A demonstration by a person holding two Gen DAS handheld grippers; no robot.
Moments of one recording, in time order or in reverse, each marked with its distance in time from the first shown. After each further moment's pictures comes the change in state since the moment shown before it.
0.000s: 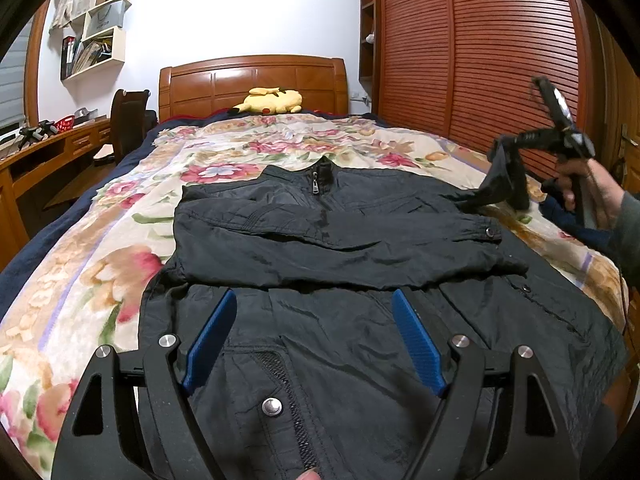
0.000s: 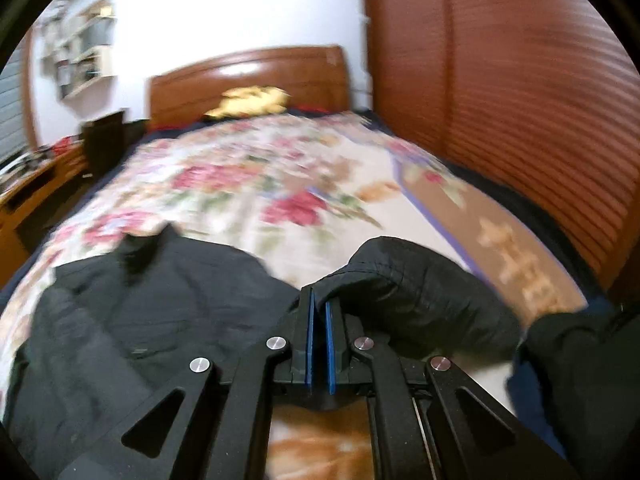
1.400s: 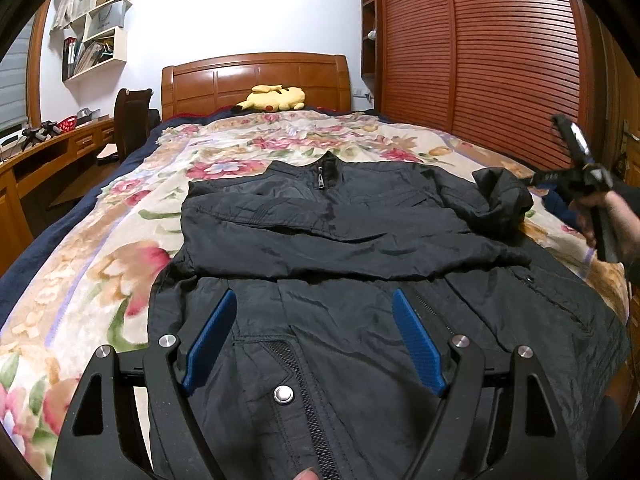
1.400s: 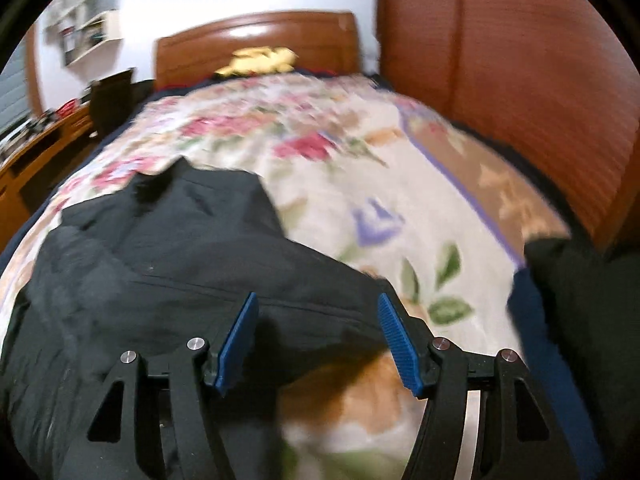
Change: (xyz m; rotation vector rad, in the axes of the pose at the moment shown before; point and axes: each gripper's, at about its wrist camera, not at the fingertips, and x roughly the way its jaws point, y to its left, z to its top) left arm -0.006 0.003 -0.004 0.010 0.012 0.011; right arm 0.001 0.021 -0.077 0.076 0.216 -0.054
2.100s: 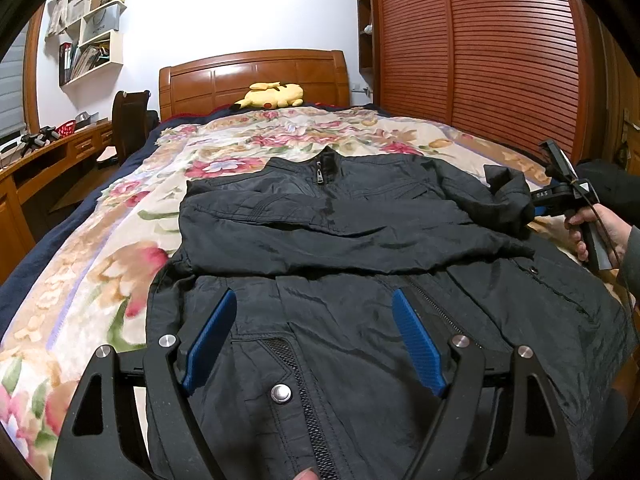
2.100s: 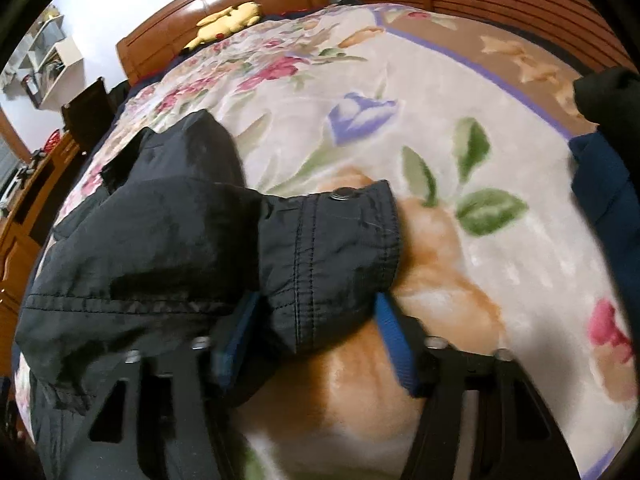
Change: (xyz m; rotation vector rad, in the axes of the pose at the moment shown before) left arm 0.004 -0.002 -0.001 0.022 0.012 0.009; right arm 0.074 -0.037 -0.008 0.156 0.167 0.161
